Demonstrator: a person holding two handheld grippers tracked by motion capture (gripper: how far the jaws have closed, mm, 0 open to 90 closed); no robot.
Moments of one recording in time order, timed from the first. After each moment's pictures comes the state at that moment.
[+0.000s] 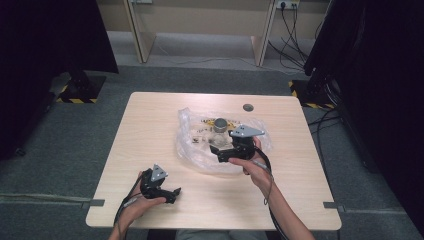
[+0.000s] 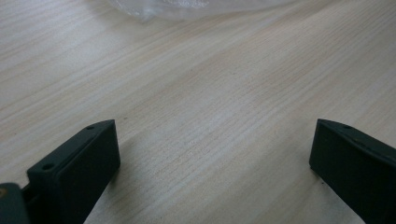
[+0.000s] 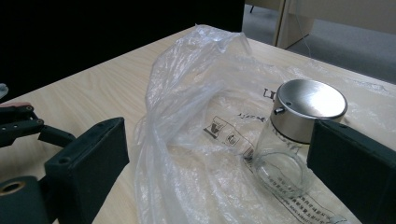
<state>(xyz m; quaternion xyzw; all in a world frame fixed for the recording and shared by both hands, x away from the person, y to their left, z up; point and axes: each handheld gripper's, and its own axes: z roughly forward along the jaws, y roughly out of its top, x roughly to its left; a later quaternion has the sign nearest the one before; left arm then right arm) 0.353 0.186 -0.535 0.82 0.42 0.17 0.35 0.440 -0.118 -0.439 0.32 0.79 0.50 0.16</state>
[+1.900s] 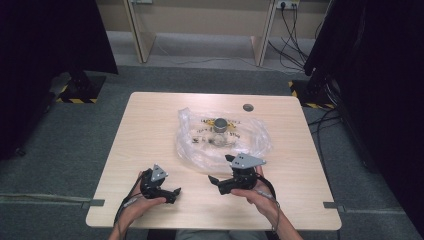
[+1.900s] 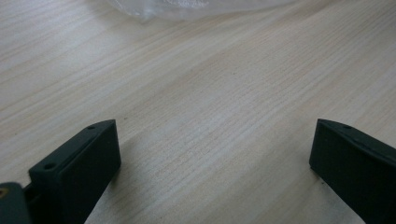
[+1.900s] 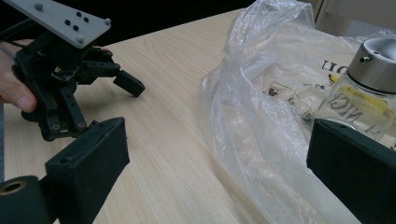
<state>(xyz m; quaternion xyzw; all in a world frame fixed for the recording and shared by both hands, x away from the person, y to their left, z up) 0.353 0.186 -0.535 0.82 0.42 0.17 0.35 0.365 -0.122 -0.459 0.26 0.81 0.50 0.14</state>
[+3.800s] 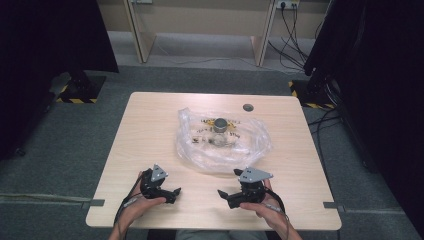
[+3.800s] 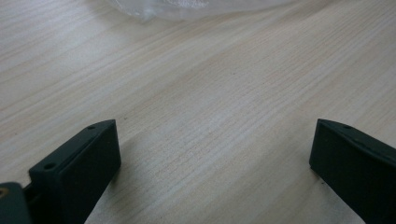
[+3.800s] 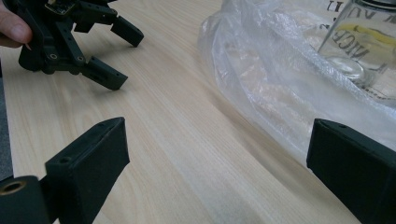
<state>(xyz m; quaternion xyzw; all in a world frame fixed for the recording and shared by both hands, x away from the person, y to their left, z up) 0.353 0.186 -0.535 0.82 0.42 0.17 0.35 0.343 -0.150 -0.493 0.28 0.83 0.47 0.13</state>
